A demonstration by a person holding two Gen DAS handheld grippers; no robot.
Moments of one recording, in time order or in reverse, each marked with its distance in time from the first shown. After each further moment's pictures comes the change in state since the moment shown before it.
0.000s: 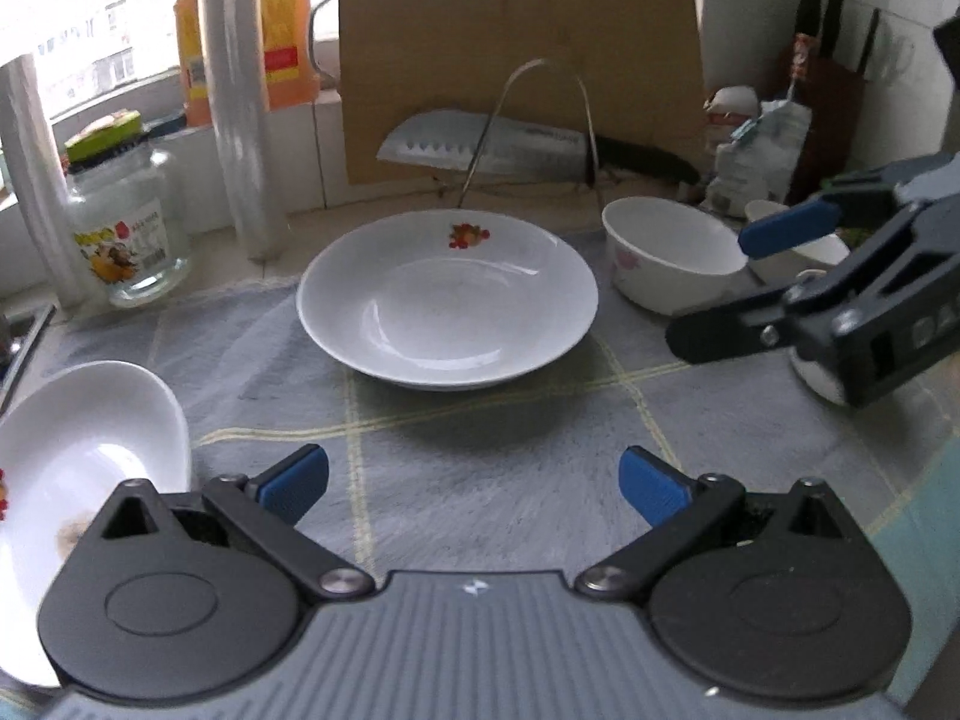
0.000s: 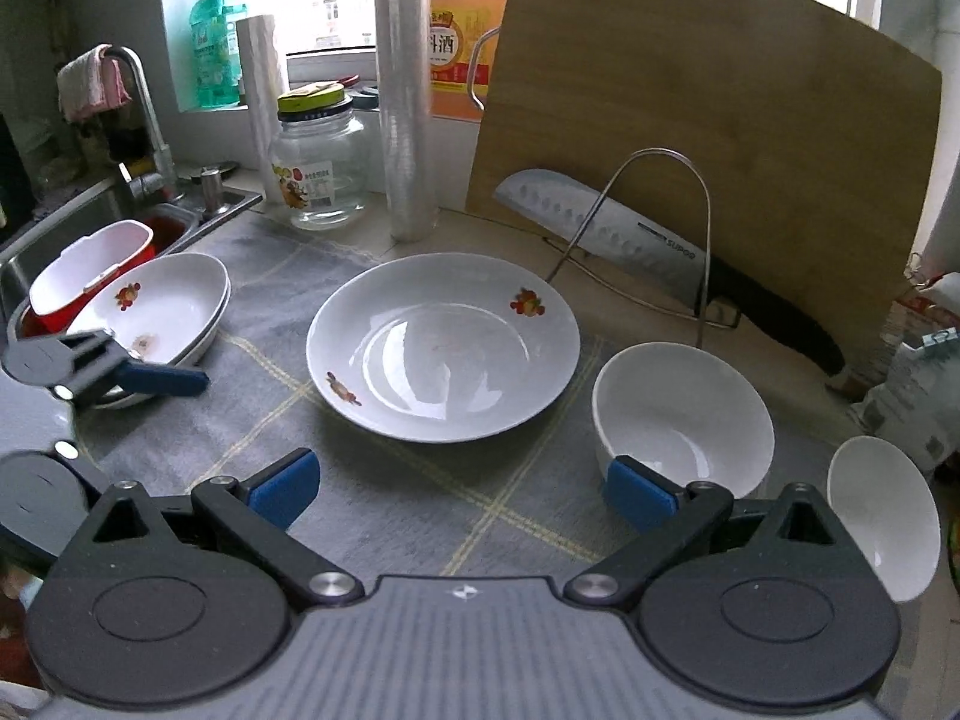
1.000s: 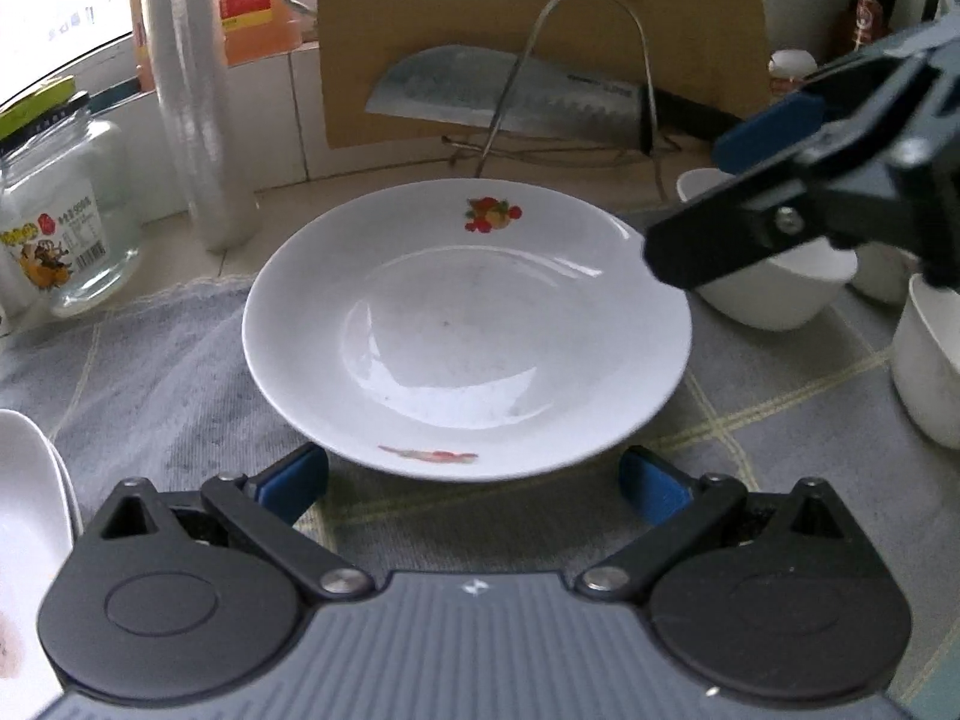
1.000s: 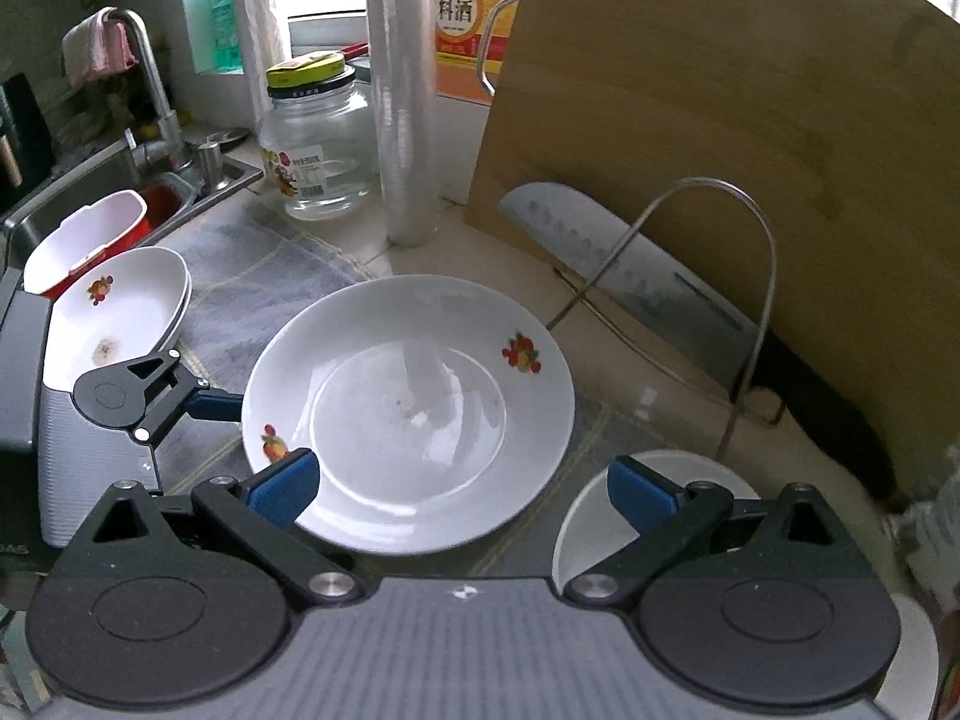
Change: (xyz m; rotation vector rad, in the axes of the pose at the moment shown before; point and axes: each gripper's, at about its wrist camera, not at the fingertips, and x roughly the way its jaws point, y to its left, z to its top) left arm 0.079 0.009 0.022 0.009 0.043 0.014; right arm 0.066 -0.027 0.058 -0.116 0.081 0.075
